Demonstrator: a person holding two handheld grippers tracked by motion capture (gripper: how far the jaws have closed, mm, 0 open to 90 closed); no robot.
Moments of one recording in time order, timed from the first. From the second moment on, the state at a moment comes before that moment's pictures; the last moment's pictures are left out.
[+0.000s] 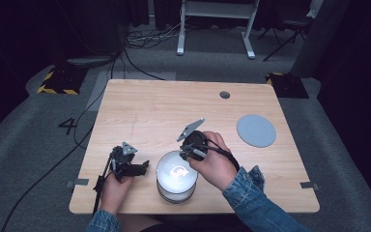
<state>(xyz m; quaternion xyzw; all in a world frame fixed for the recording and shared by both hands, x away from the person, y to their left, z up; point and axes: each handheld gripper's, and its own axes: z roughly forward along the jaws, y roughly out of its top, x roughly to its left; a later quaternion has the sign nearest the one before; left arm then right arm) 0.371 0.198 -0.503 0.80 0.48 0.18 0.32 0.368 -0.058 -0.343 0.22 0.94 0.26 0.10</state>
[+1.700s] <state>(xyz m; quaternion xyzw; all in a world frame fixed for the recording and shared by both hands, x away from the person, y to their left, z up) 0.374 0.198 -0.503 0.80 0.48 0.18 0.32 0.501 -0.163 -0.287 0.42 0.85 0.27 0.13</state>
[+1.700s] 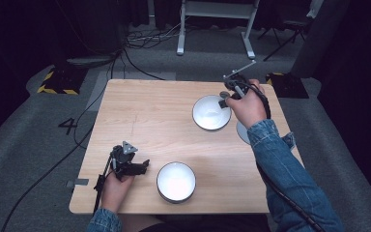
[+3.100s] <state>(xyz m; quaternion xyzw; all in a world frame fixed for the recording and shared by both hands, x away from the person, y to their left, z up) 0.378 0.197 -0.502 0.80 0.48 0.18 0.32 0.550 -0.312 -0.292 0.60 0.75 0.22 0.17</state>
